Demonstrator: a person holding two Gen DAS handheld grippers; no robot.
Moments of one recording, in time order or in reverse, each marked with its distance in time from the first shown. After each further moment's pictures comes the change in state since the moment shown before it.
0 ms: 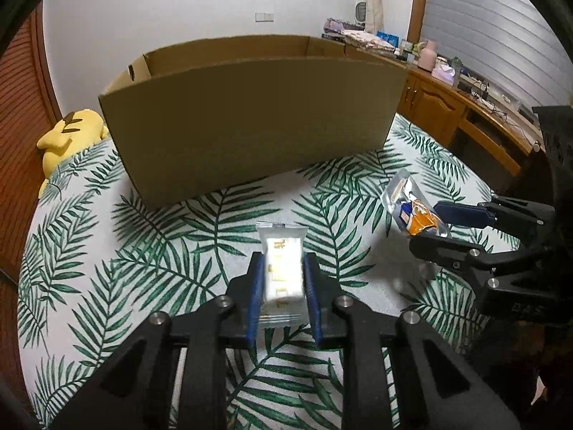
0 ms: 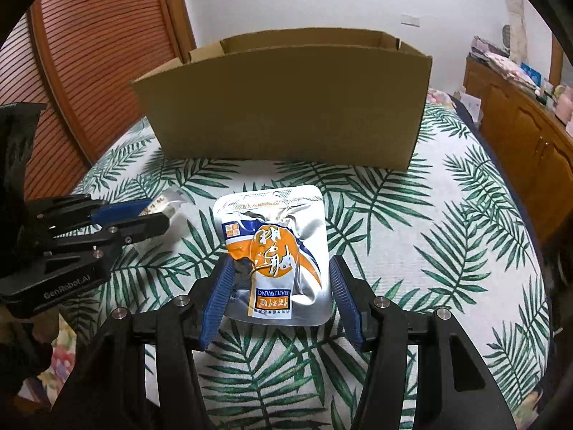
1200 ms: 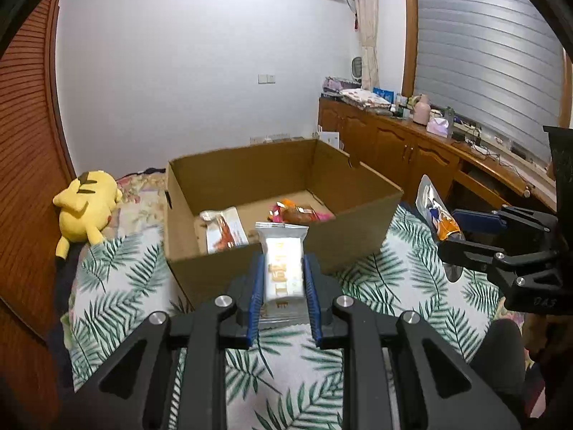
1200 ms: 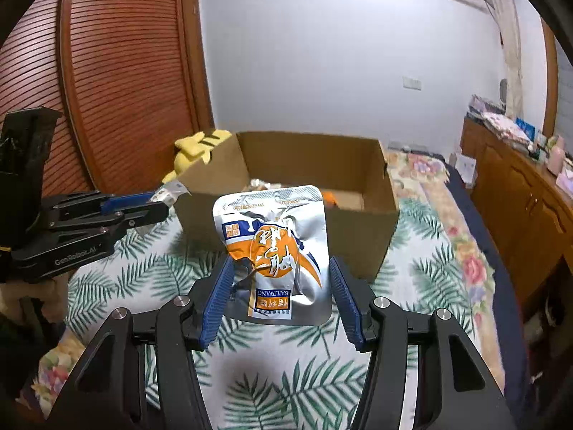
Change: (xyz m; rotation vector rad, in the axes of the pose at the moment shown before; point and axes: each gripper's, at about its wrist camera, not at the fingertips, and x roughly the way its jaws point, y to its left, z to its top) left arm -0.072 0.021 0.082 0.023 -0.236 0.013; right arm -0.081 0.009 0.073 -0.086 -0.231 -0.005
